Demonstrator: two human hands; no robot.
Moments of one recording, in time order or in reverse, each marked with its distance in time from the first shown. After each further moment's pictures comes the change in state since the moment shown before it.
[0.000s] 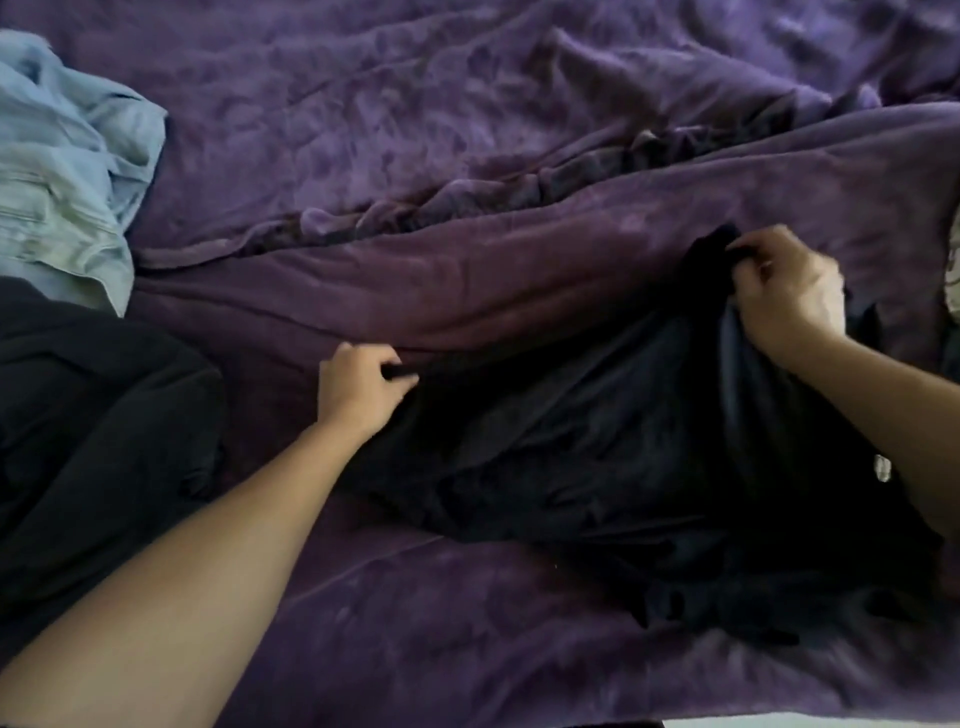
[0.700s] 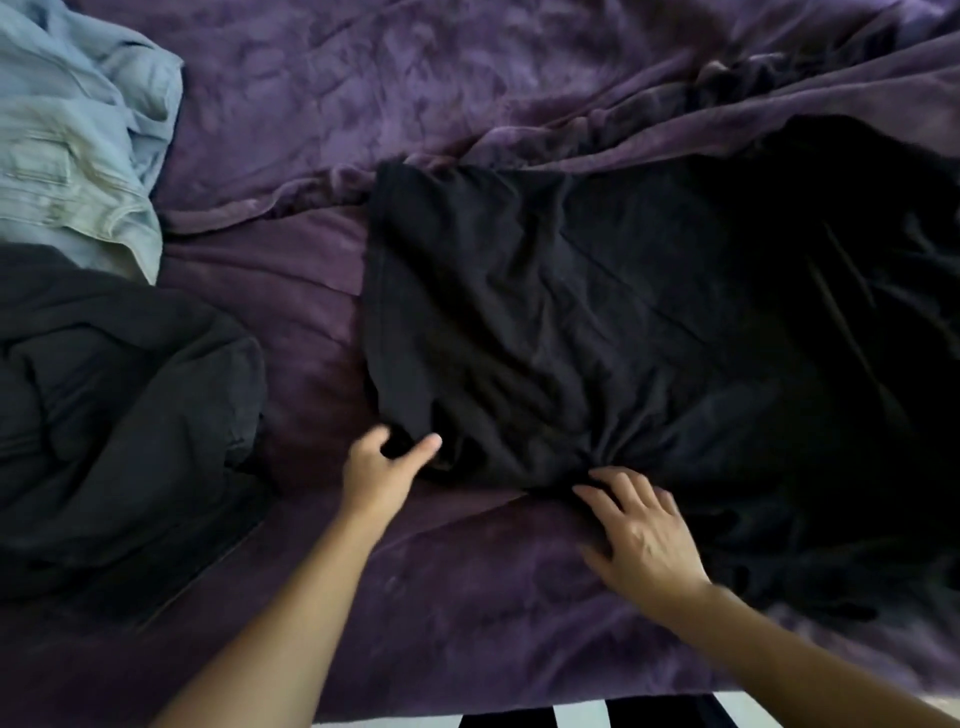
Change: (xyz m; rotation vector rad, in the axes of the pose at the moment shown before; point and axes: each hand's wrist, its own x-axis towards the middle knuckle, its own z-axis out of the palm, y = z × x) left_hand -0.089 -0.074 0.046 -0.517 -0.096 -0.404; right_hand -0.259 -0.039 0.099 -0.190 -0.547 -0.397
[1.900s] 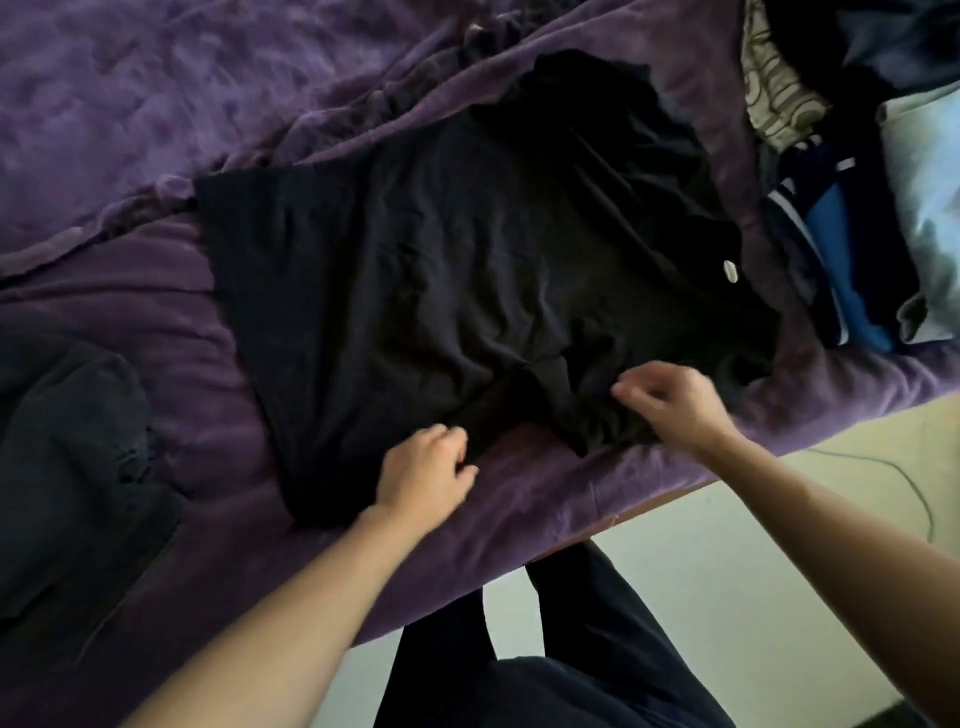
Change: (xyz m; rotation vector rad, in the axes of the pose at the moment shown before) left_hand -0.124 0.035 0.076 0.825 -0.344 0.822; right_hand -0.098 0.093 -0.070 0.588 0.174 0.646
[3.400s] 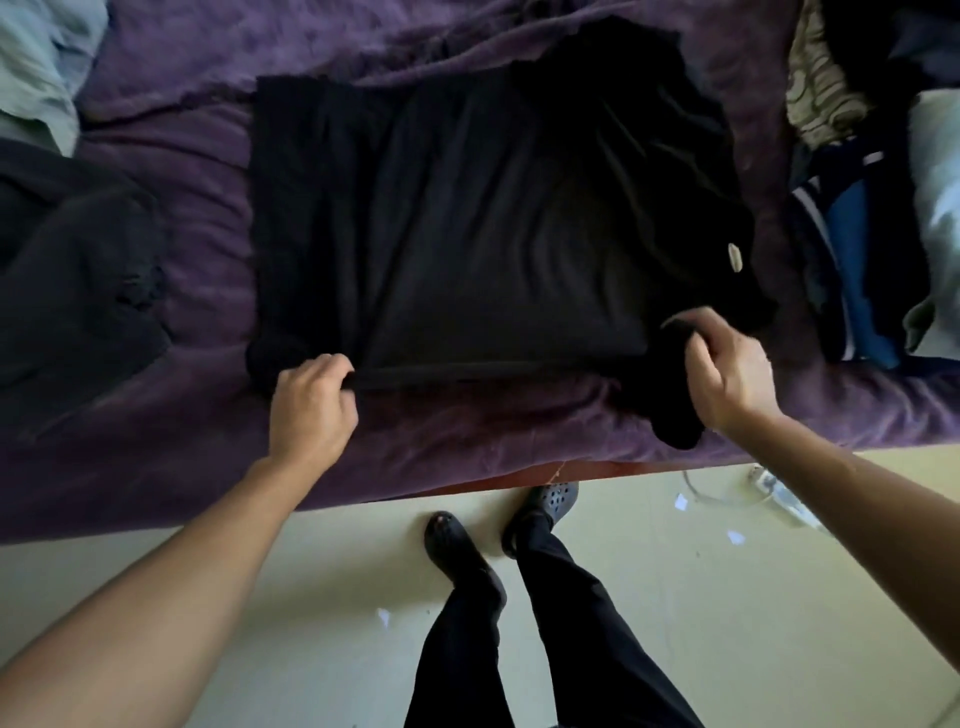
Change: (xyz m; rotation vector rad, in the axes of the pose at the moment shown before) left_hand -0.079 0.012 0.041 0.054 0.544 -0.298; right_hand -0.016 0.069 -0.060 -0.111 0.206 -0.406
